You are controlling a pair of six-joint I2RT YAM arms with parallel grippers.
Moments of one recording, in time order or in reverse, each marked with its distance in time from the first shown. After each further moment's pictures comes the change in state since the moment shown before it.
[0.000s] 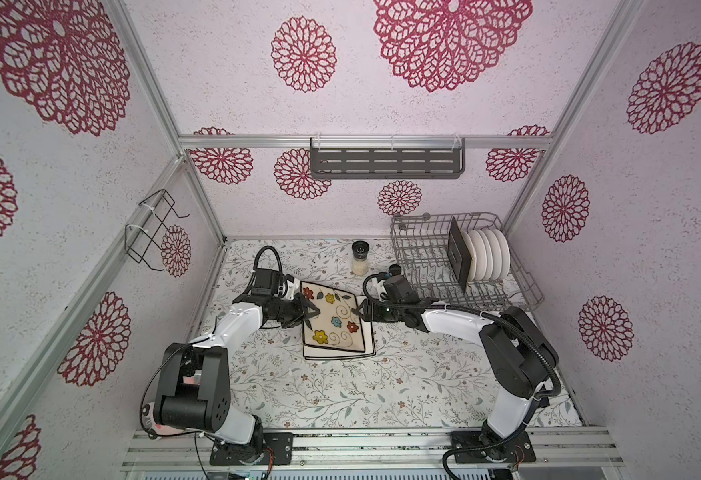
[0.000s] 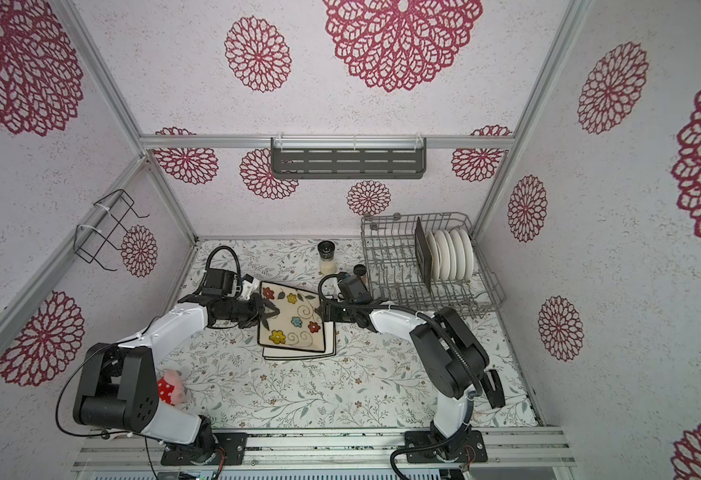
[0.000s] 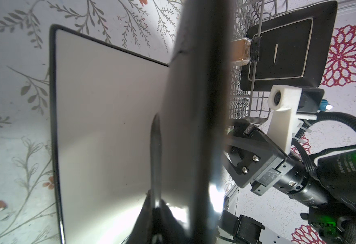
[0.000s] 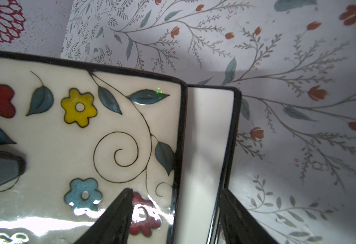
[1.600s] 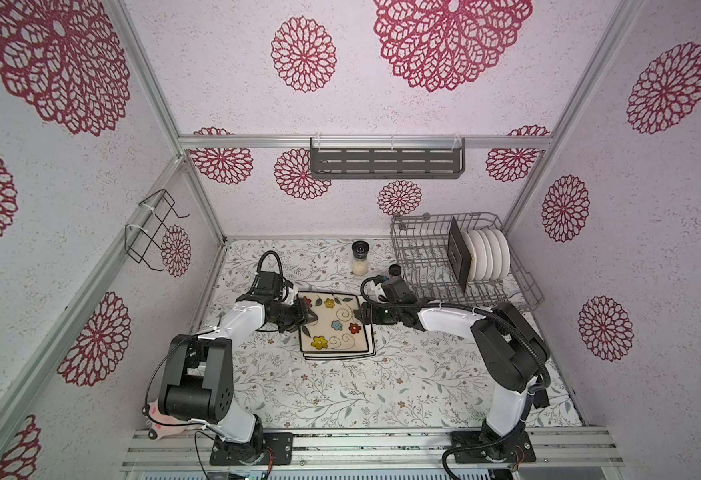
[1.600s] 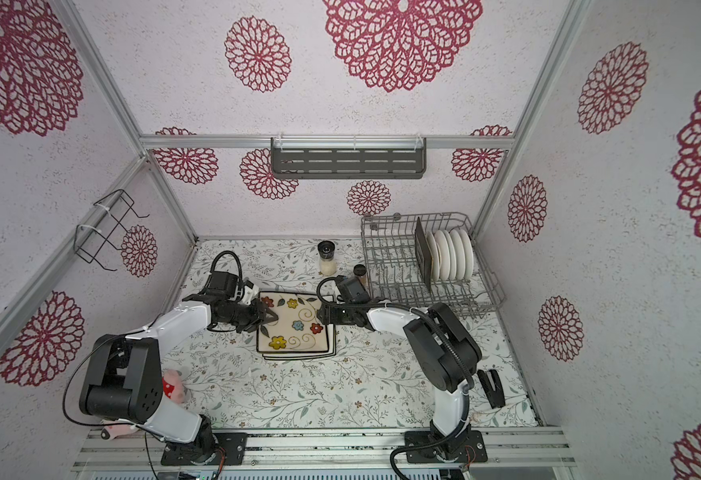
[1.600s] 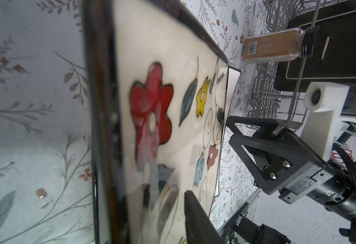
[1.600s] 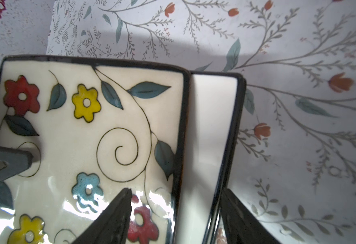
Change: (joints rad) left arm 0.000 0.054 0.000 -0.060 -0.095 0.047; right arm -0.006 0.059 0.020 -0.017 -0.040 -0.034
